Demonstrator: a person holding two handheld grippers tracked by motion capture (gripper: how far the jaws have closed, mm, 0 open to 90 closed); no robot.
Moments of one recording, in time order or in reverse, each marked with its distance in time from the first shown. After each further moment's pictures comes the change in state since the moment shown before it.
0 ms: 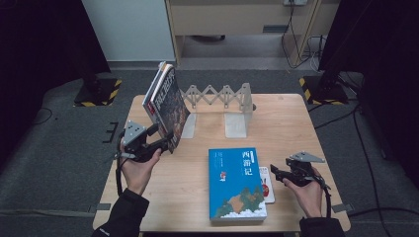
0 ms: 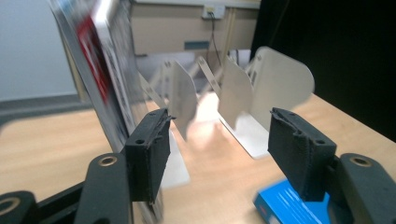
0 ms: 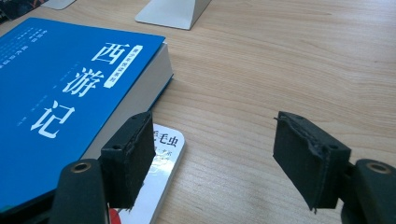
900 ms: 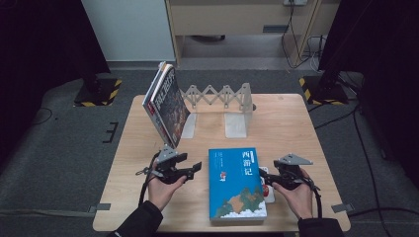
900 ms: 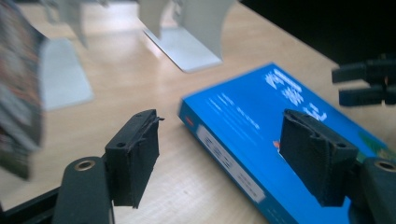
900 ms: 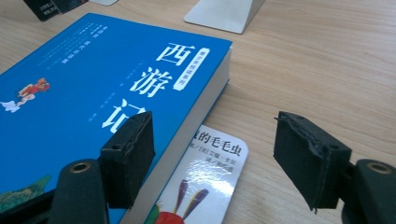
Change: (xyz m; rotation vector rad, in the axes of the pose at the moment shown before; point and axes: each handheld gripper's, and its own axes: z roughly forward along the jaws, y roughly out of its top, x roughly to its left) left arm -0.040 -0.086 0.048 0.252 -0.255 -0.014; right arm 0.034 0.002 0.005 0.000 0.081 -0.056
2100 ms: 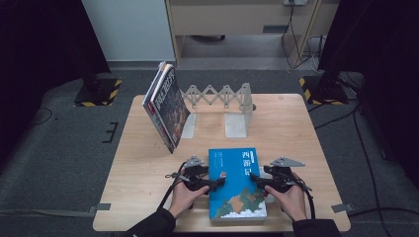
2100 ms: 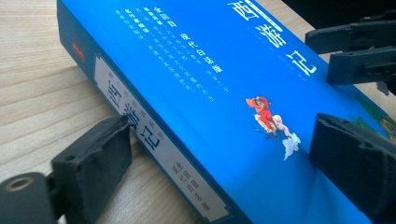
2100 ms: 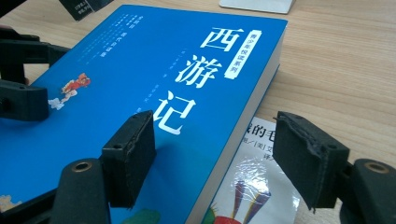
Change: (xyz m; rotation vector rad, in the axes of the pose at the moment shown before) left arm -0.018 -0.041 0.079 0.097 -0.181 -0.110; right arm 0.017 -0.007 0.014 0.023 0.108 0.069
